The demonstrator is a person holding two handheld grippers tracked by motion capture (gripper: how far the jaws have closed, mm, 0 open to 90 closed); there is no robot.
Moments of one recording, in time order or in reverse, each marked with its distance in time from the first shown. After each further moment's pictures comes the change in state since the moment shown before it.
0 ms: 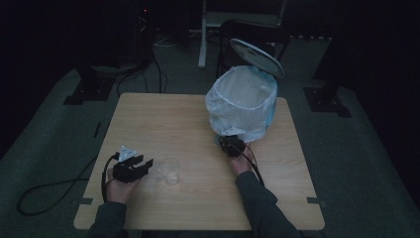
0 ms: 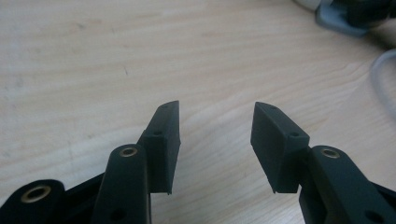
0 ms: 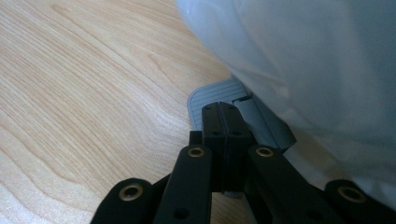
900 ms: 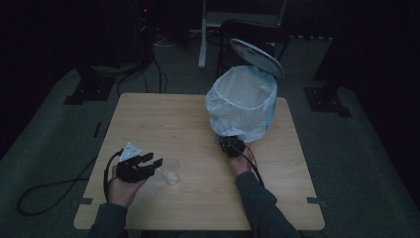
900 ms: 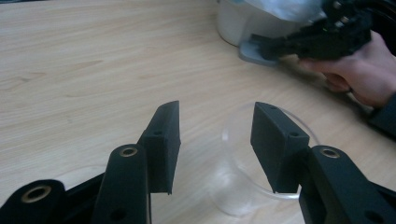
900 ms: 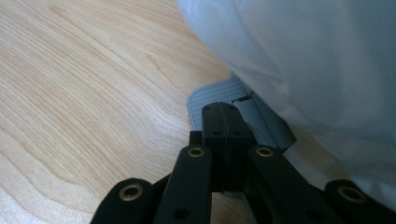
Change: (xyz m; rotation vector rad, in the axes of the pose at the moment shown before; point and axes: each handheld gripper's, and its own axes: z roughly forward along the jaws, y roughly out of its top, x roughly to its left) left arm -0.035 0.030 -0.032 -0.055 -0.159 0.061; right arm 0.001 -0.001 0.000 -0.009 -0.010 0.002
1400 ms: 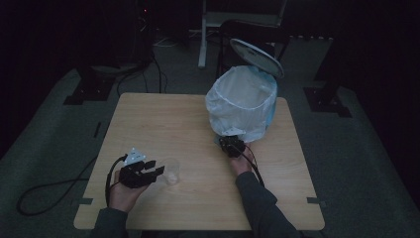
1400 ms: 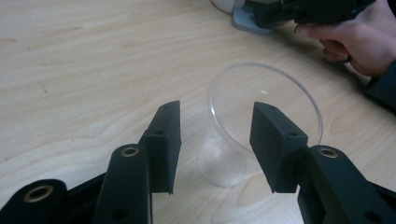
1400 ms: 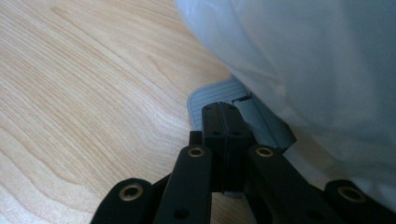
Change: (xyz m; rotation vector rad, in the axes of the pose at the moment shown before) left arm -0.004 -0.014 0.006 0.086 -0.025 -0.003; right arm -0.001 0.000 0.000 0.003 0.007 0.006
